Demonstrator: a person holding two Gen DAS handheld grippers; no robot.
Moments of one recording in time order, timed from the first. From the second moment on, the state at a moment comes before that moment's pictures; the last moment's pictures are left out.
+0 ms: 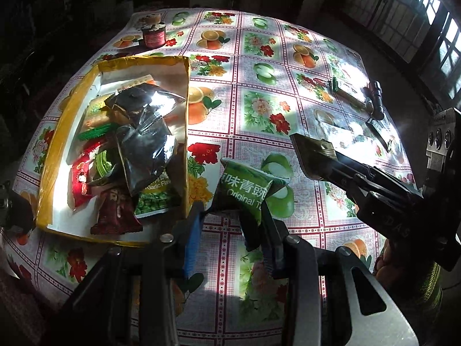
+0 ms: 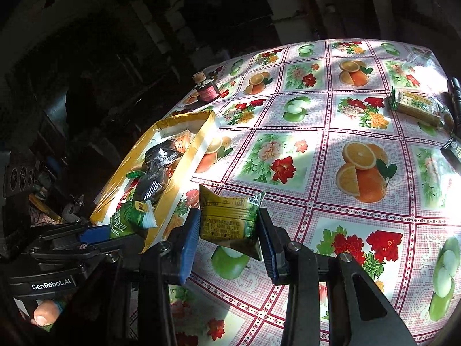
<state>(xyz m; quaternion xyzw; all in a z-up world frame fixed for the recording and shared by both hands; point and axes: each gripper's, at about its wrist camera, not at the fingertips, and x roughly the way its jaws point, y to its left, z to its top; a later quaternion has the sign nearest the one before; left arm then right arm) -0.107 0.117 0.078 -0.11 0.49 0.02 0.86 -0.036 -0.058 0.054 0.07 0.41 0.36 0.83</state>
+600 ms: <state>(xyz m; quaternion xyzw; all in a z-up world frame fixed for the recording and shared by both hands) -0.117 0.159 0.085 -0.13 0.48 0.05 0.87 -0.043 -0.012 0.066 0.04 0.40 0.41 0.82</state>
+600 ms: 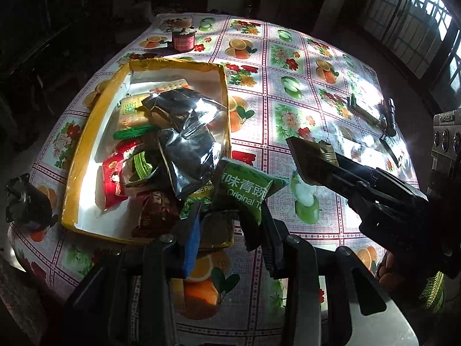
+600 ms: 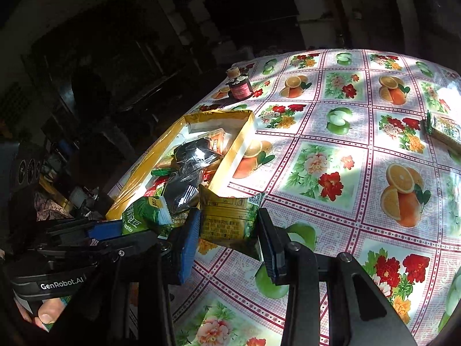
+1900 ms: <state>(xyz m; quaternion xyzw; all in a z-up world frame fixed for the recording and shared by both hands) -0.099 0.248 0.058 -0.19 0.50 0.11 0.84 -0.018 0.104 0.051 -0.02 0.42 0.46 0.78</state>
